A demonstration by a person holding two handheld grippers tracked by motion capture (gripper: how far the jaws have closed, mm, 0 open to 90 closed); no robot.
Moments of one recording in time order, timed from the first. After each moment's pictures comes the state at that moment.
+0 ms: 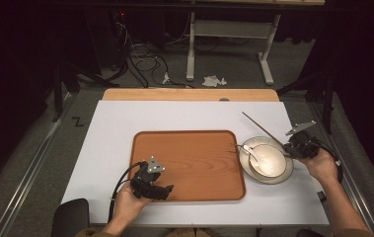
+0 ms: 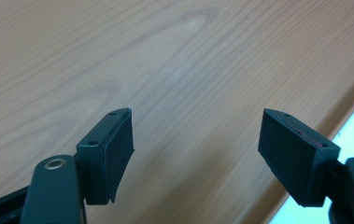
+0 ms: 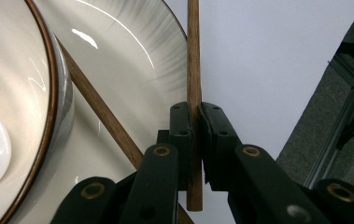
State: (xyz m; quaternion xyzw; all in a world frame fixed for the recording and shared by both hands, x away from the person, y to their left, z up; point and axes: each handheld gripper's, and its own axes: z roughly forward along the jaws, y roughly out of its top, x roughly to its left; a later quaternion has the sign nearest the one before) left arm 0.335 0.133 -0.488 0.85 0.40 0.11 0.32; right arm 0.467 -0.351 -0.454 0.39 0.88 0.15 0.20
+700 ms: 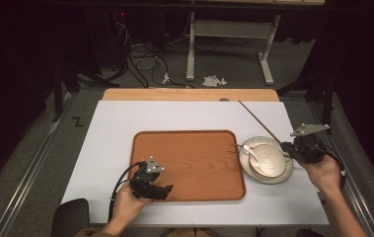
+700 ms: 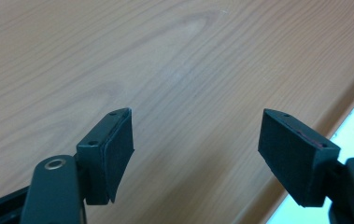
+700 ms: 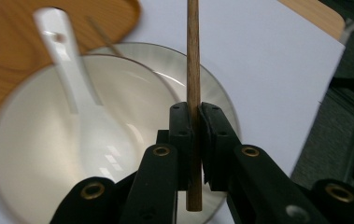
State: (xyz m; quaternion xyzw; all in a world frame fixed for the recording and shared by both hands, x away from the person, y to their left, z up) left arm 0.334 0.134 -0.486 0.85 0.40 0.11 0.32; right arm 0.416 -0.324 -0.404 0.39 0.86 0.25 0.23
